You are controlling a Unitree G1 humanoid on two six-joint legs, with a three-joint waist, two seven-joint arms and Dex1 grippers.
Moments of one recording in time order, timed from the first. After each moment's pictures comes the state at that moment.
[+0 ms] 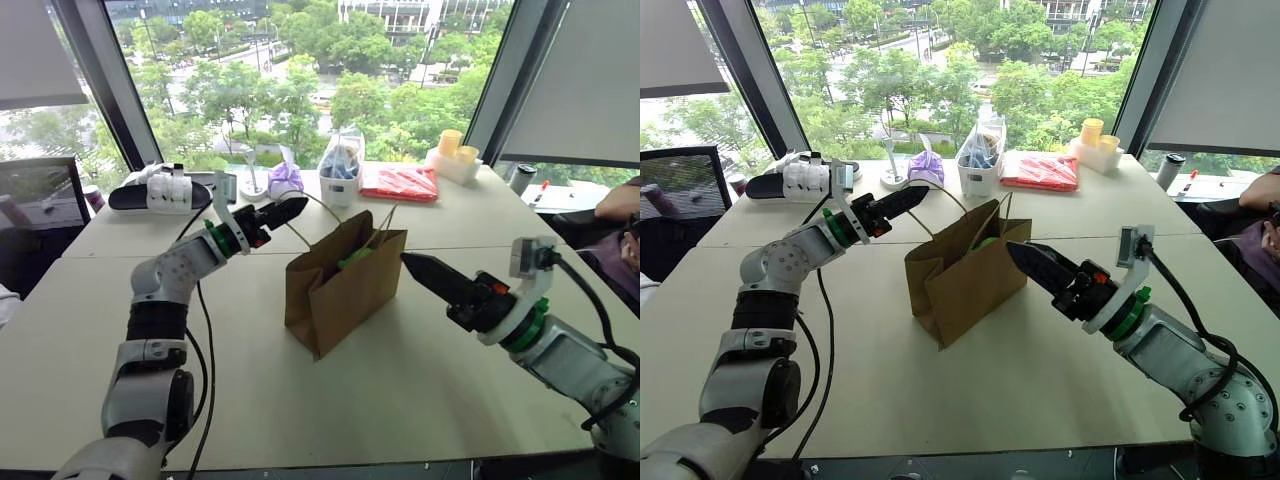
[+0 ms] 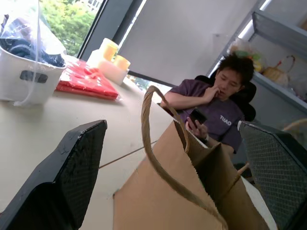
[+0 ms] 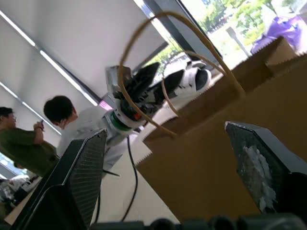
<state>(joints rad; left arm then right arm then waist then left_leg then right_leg) -0.84 0.41 0.23 0.38 -0.75 0.74 -0.79 -0.11 -0.64 -0.29 -0.51 1.53 0.78 0.23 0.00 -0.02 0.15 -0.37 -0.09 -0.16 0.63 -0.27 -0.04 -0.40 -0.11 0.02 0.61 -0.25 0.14</state>
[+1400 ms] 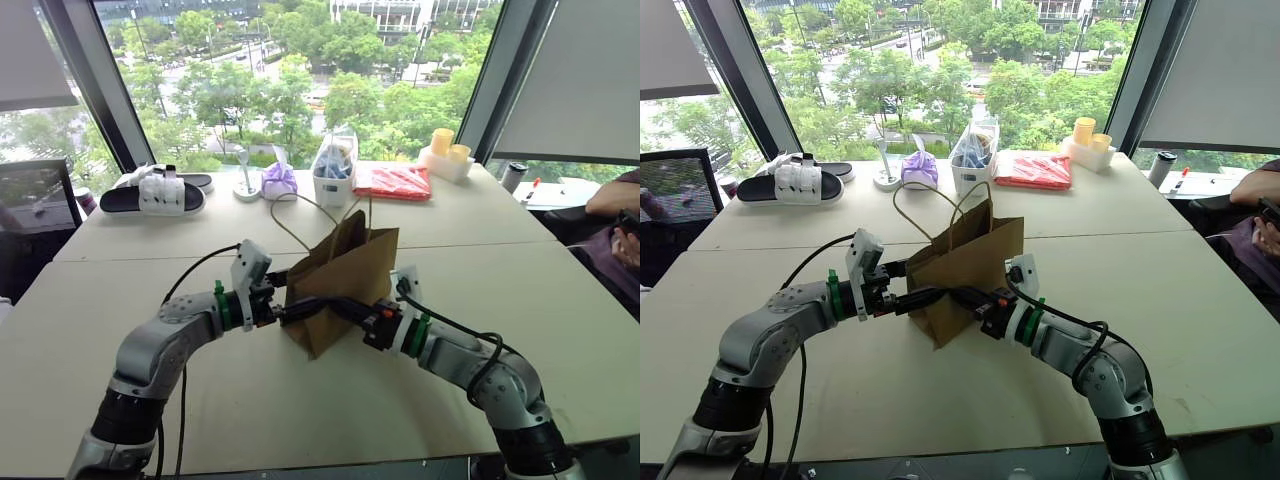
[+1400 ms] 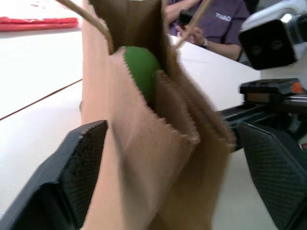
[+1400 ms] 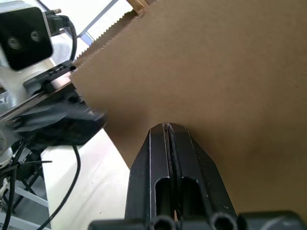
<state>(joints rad) -0.45 0.45 -0.03 -0.19 -0.58 0.66 -0.78 -0.30 -0.36 0.05 -0.28 0.92 0.80 0.39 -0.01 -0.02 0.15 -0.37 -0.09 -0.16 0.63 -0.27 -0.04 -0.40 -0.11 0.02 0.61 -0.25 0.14</state>
